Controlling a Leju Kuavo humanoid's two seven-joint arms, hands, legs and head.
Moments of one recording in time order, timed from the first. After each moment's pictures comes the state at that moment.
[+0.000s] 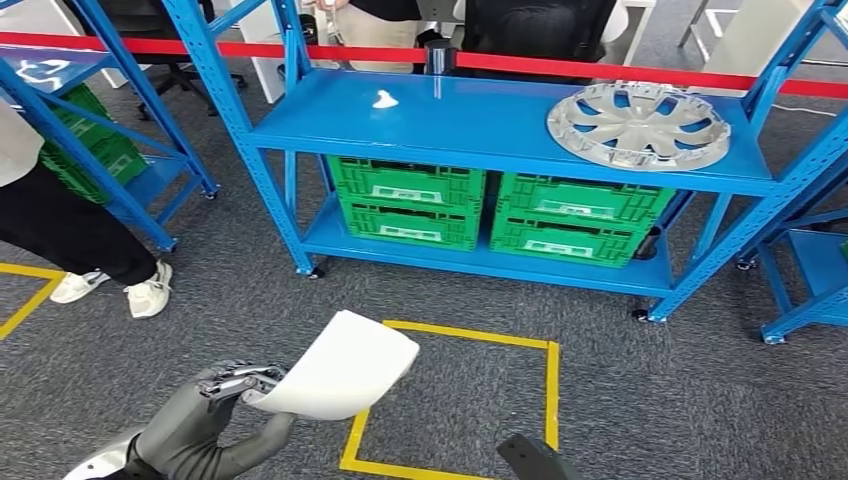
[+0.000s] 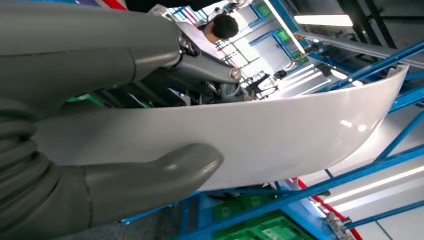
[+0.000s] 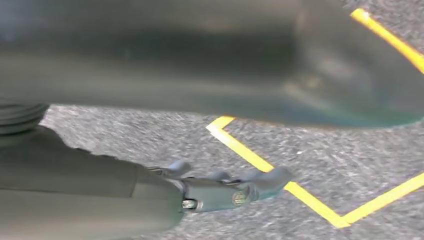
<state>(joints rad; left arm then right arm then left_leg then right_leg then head) 0.12 0.17 -0.46 -1.76 -0.22 -0.28 -0.48 0.01 -0.05 0.69 -0.36 -0.14 -0.33 -0.38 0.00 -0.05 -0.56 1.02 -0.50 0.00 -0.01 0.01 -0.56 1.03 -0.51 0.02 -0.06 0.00</state>
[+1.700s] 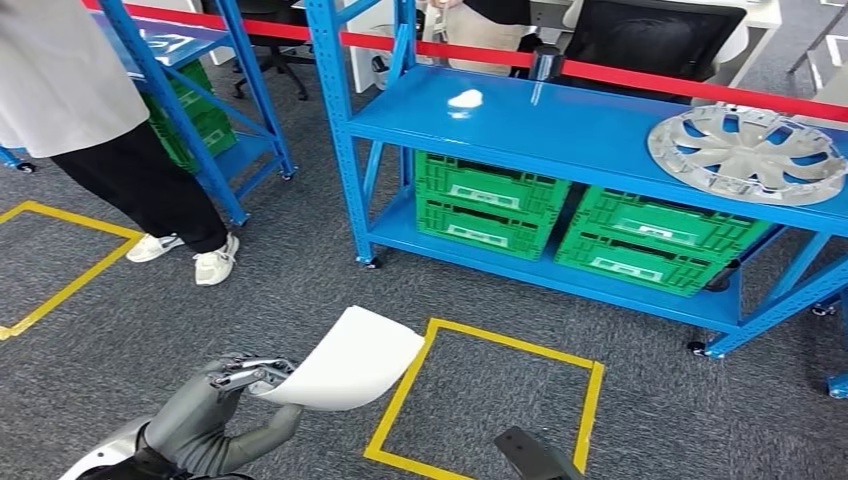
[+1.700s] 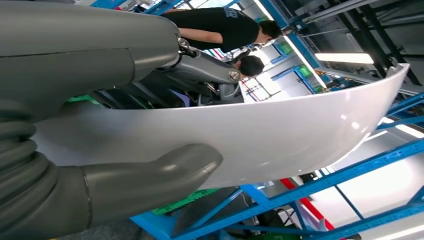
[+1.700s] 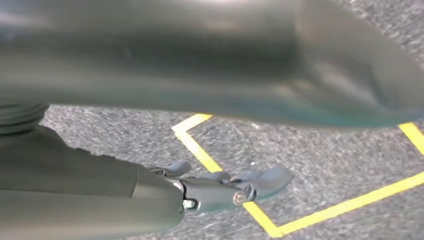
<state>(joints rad) 0.08 0.15 -0.46 -1.71 -0.24 -0.30 -0.50 -0.01 -0.07 0.73 -0.39 -0.19 -0.32 -0.37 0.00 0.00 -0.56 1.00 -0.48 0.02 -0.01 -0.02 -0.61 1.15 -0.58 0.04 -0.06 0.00</state>
